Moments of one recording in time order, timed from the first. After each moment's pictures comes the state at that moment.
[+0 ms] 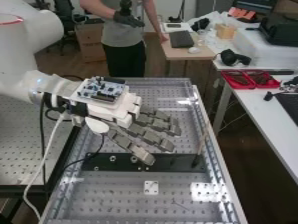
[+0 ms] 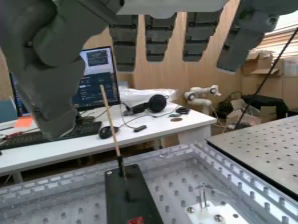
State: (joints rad) arm 1.39 -1.85 -1.88 -2.69 -1.47 -0.65
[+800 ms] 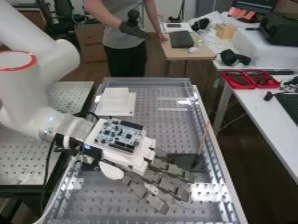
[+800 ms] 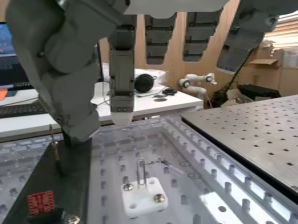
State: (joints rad) arm 1.26 -2.06 -1.72 -2.69 -1.60 -0.73
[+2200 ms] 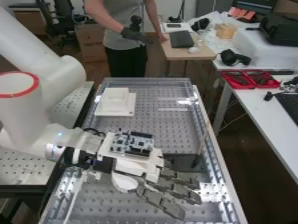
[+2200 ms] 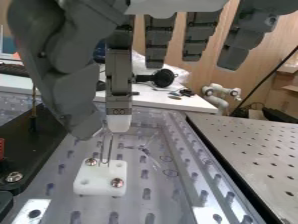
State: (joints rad) arm 1.20 -2.16 -1.64 -2.70 -1.77 -0.99
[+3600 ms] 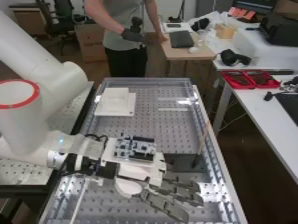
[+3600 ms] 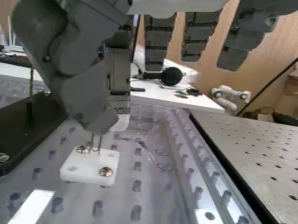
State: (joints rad) arm 1.18 -2.19 -1.60 -2.72 -1.84 -1.04
